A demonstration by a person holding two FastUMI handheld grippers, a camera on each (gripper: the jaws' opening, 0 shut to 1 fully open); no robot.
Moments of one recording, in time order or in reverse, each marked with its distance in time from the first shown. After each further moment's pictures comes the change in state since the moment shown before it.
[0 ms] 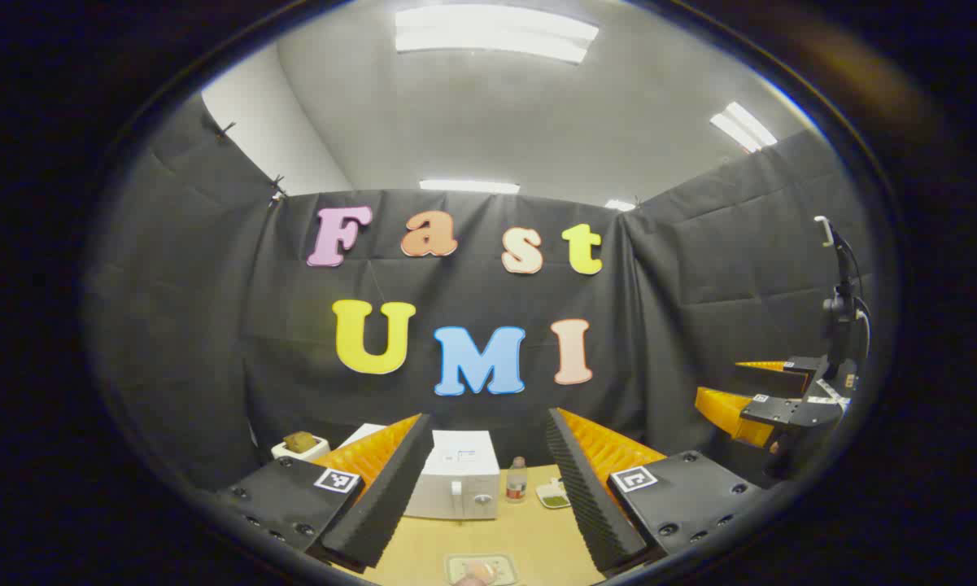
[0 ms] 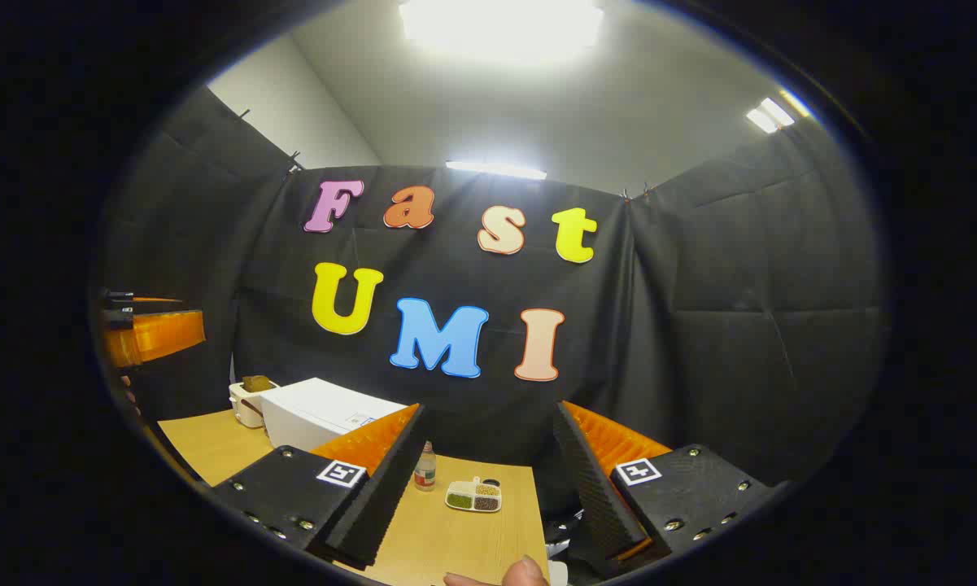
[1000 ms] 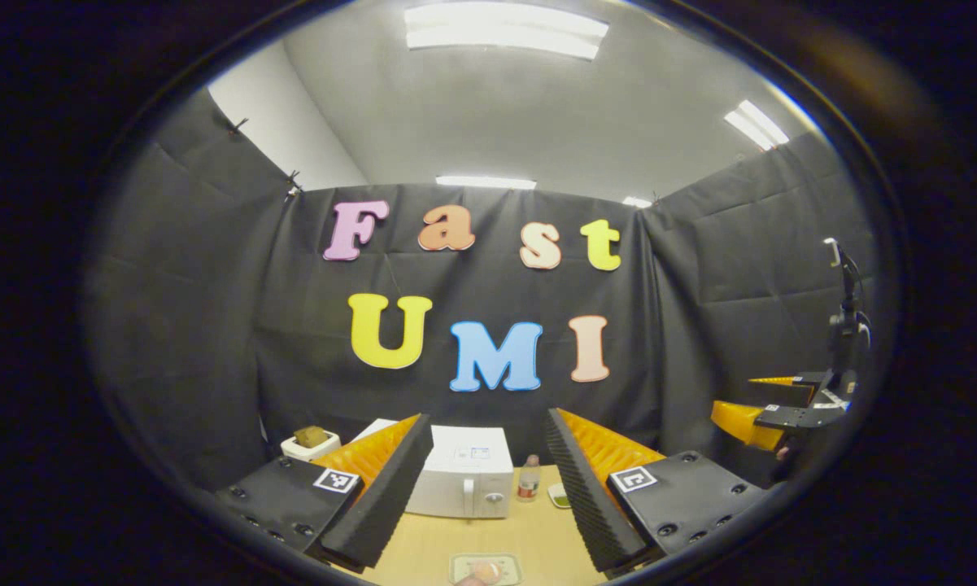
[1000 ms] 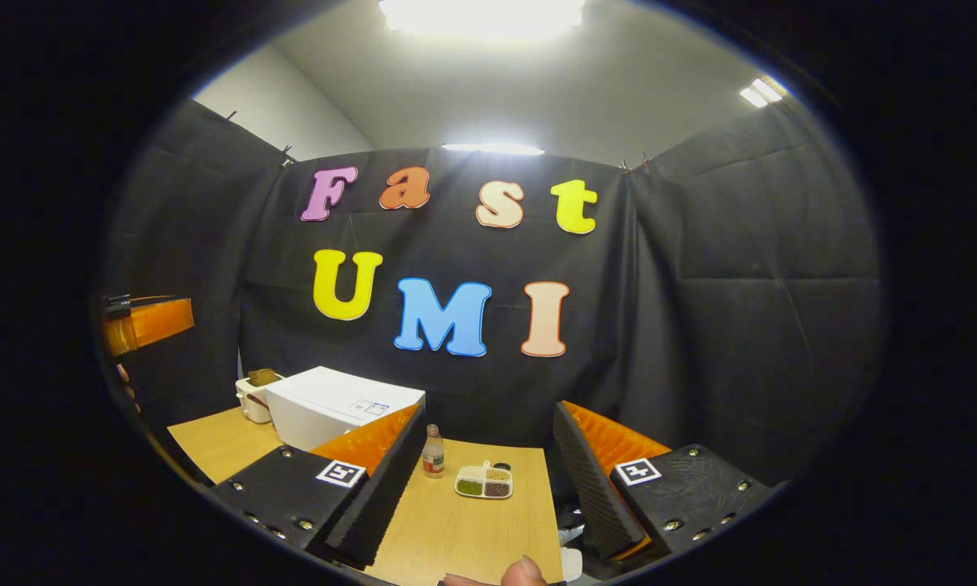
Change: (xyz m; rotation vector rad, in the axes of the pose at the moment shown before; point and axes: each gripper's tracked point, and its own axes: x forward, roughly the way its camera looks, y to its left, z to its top) left arm -0.006 0.043 -0.028 -0.003 0.036 0.131; right arm 0.024 0.002 -0.035 0.064 0.077 0.050
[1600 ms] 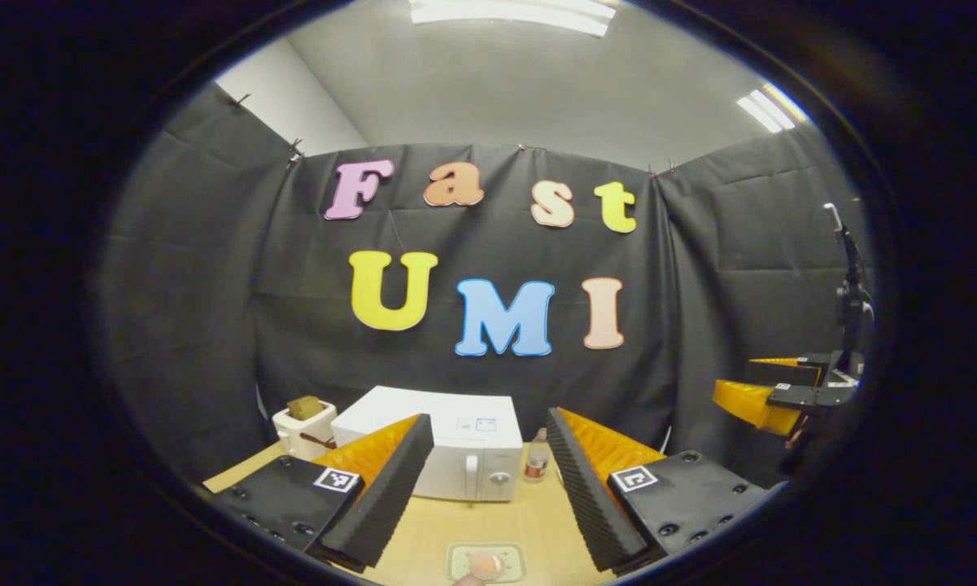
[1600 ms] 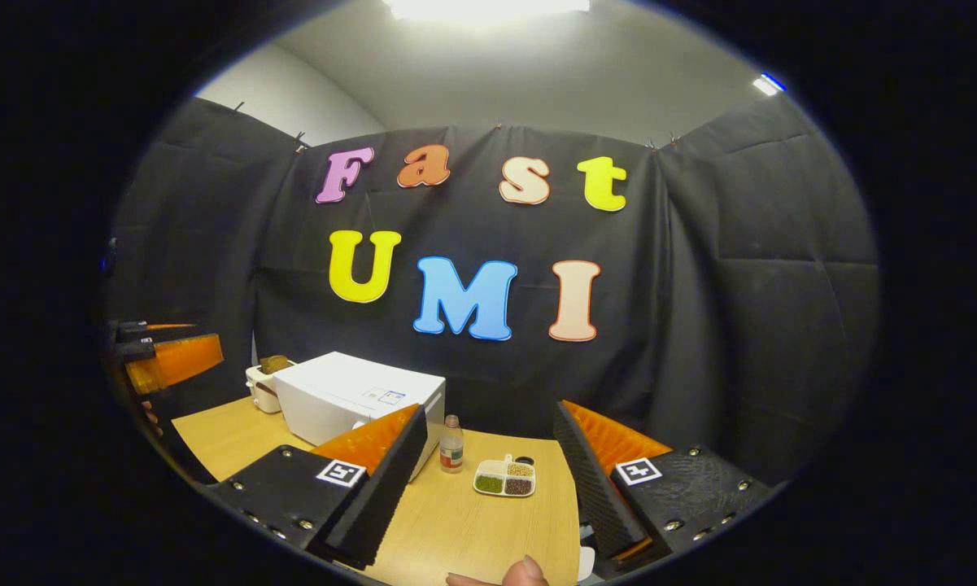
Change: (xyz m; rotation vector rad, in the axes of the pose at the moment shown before) left arm 0.082 -0.006 -0.087 -0.018 0.097 -0.037; right arm 0.057 0.023 -0.028 -0.007 0.047 0.046
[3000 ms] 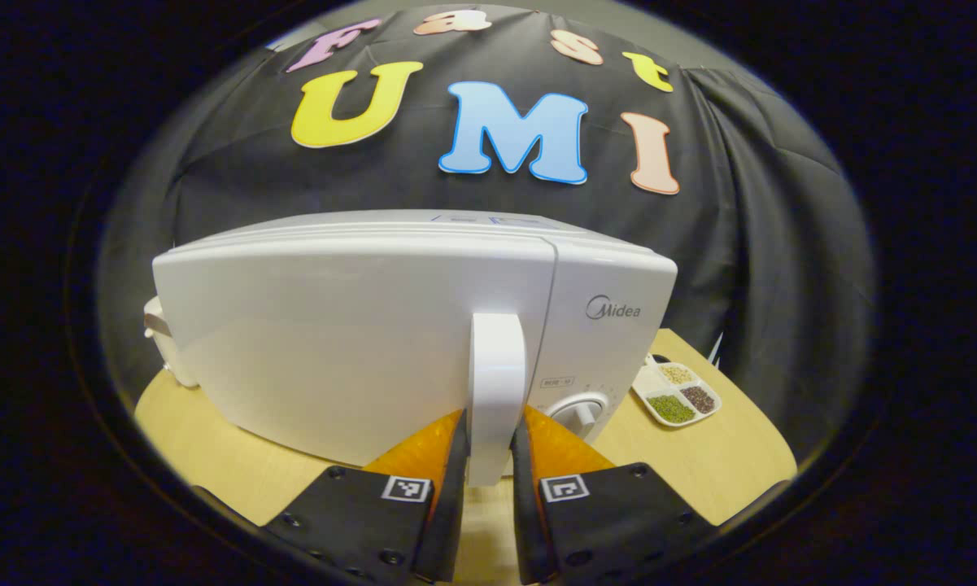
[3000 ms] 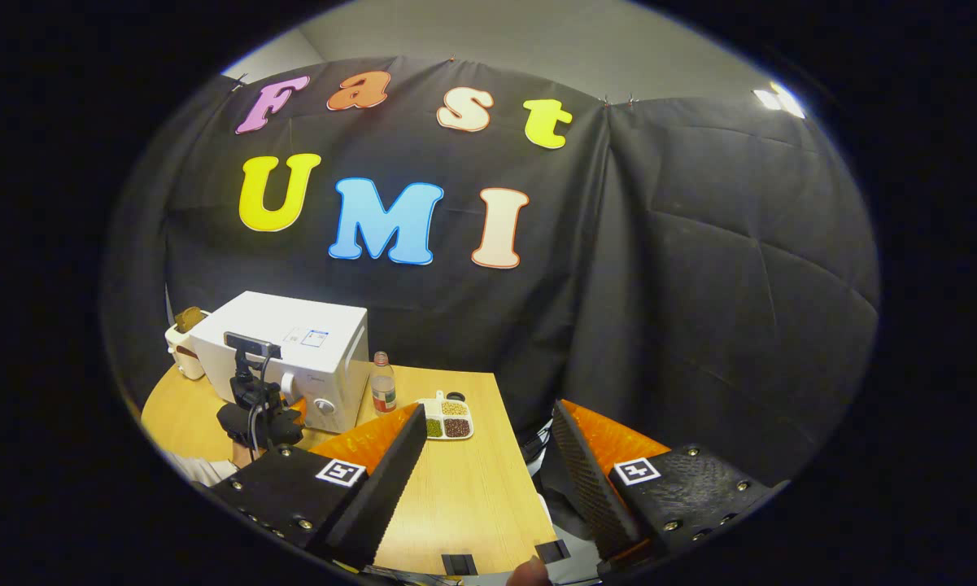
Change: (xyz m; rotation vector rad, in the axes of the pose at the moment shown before) left arm 0.297 0.054 -0.388 0.004 0.396 -0.042; right arm -0.008 -0.003 -0.042 -0.028 0.315 -0.326
